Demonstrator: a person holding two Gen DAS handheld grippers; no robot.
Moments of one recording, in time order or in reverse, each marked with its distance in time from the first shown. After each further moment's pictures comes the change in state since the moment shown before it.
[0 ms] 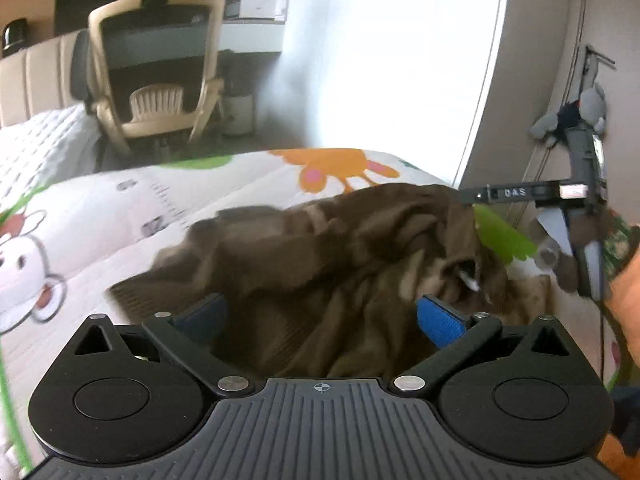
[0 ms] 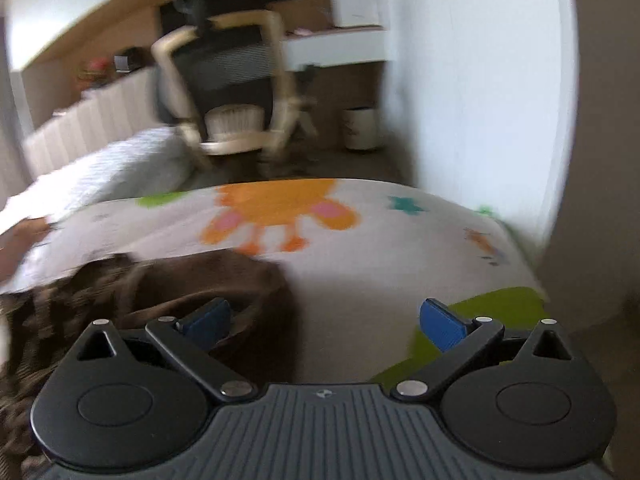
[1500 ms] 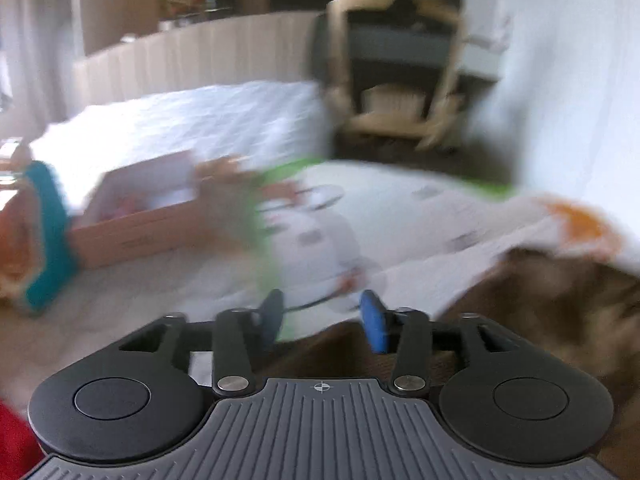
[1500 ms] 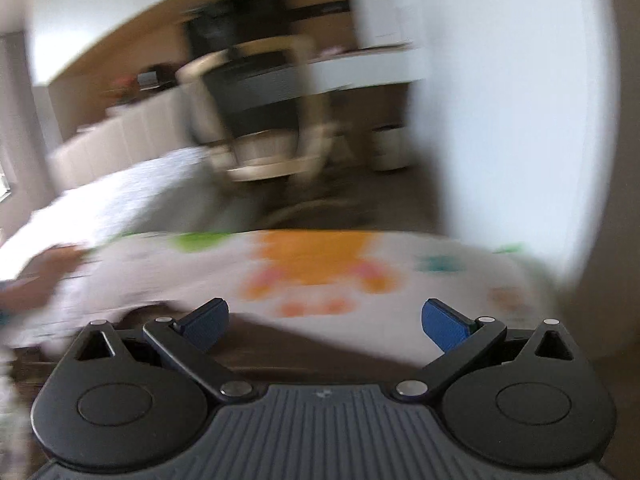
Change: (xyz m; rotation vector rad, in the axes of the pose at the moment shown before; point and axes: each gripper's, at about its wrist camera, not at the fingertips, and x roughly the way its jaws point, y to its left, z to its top) left arm -0.091 0.175 0.012 -0.296 -0.016 0.451; right arm 0.010 0.037 0.073 0.018 0.017 0.134
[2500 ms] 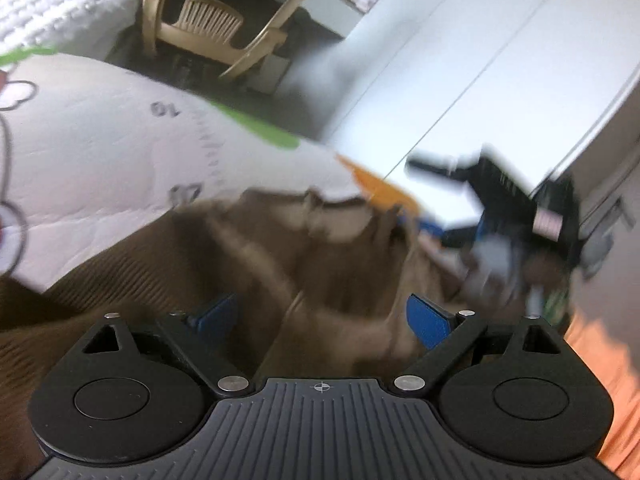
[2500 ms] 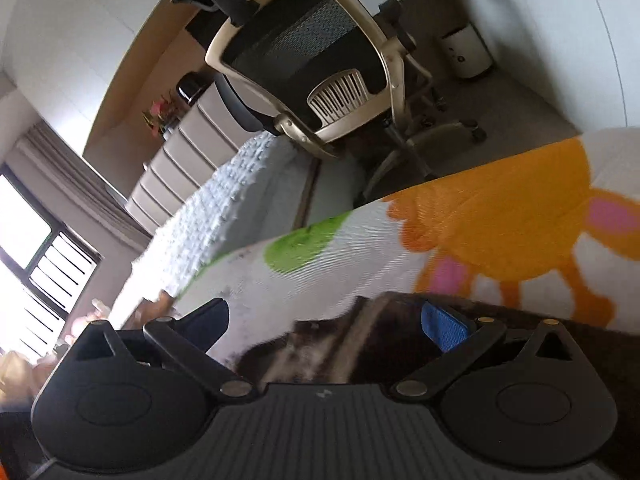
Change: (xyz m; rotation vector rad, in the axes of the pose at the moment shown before) left arm 0.157 -0.100 0.008 -0.169 0.194 -0.652; right arm 0.179 -0.003 0.024 0.295 0.093 0.250
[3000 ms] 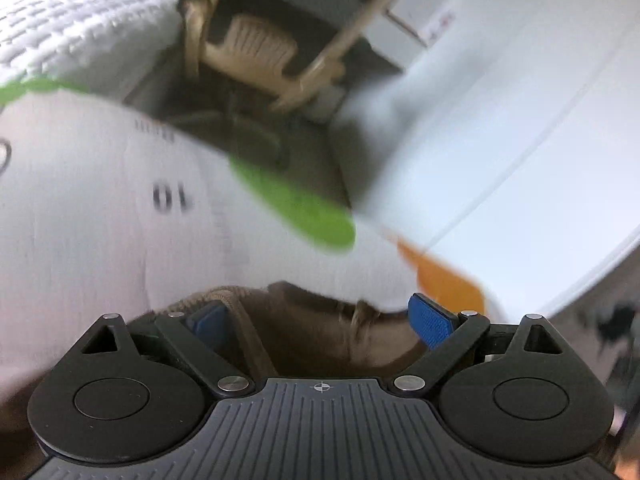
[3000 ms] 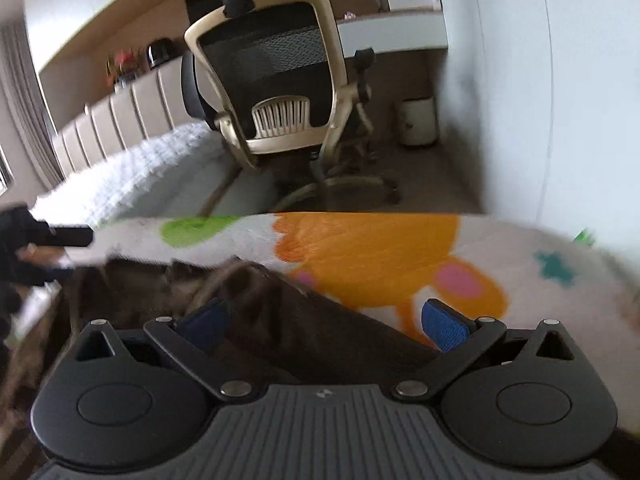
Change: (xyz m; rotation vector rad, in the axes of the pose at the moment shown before) left arm 0.070 0.013 0.093 -0.075 -0.078 0.166; right arm -0.047 0.003 -0.023 -0.337 -0.071 -0.338
